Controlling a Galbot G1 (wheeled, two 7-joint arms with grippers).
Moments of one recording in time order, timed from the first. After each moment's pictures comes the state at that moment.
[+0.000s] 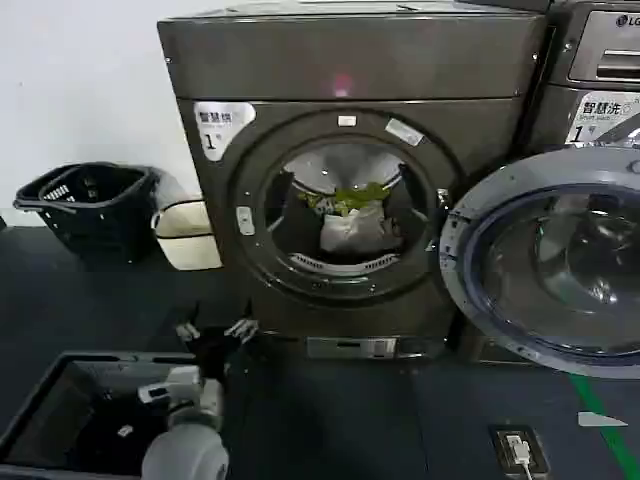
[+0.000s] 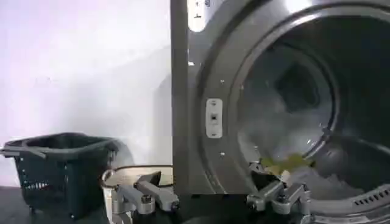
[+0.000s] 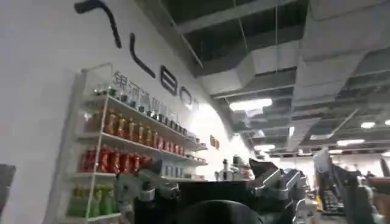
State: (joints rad) left arm 1.27 -1.37 -0.39 -2.17 -0.15 0.39 -0.35; right arm -1.88 0.85 2.49 1.80 0.94 -0.44 0.09
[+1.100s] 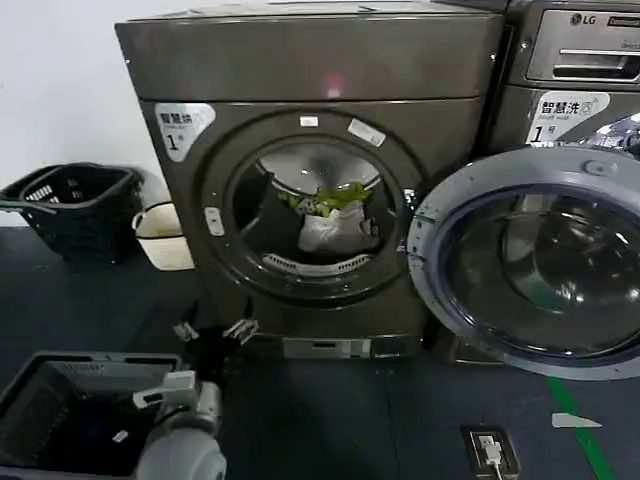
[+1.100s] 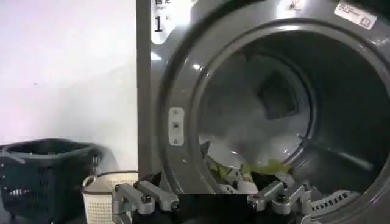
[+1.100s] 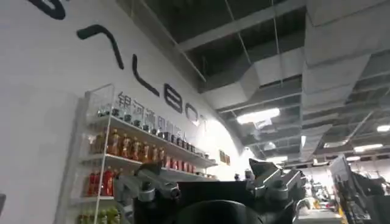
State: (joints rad) left arm 1.29 -1.37 -0.39 -2.20 -0.13 0.37 -0.31; right arm -1.89 0.87 2.50 1.83 1.02 -0.39 0.10
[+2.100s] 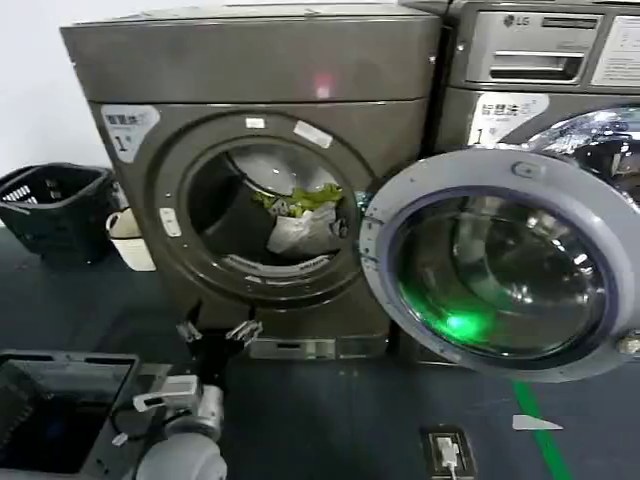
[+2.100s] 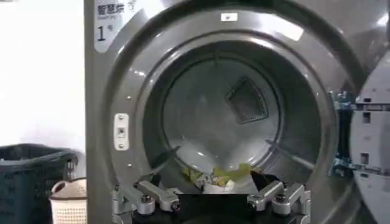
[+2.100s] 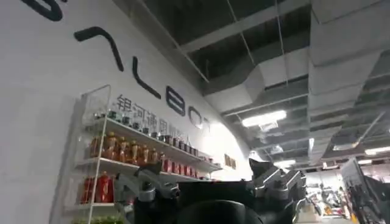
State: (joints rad) left arm 1.28 -1.37 -0.38 -2.20 -0.10 0.35 -0.29; right arm -1.89 0.88 2.49 1.84 1.02 -0.30 0.07
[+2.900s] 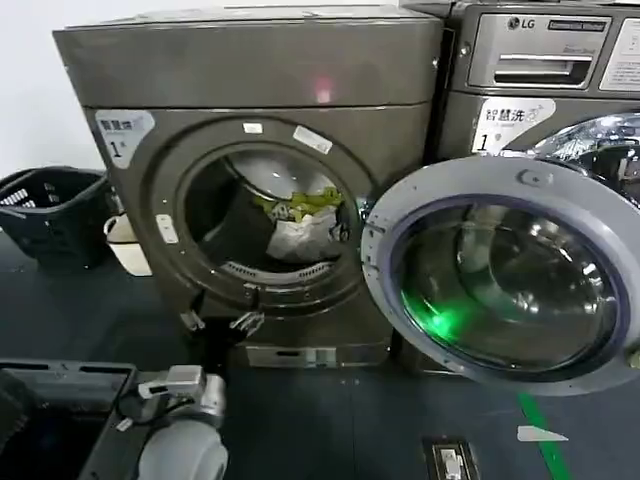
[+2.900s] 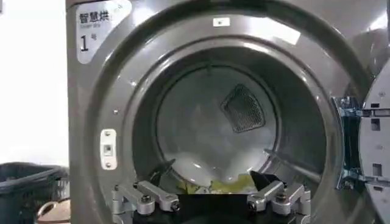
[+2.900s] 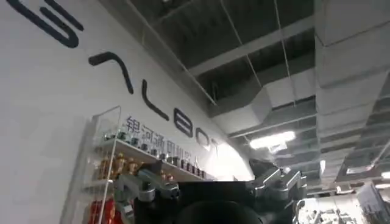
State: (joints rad) left arm 1.24 -1.35 -0.37 -2.18 -0.10 0.35 -0.26; right arm -1.90 0.88 2.47 1.83 1.02 -0.21 0.07
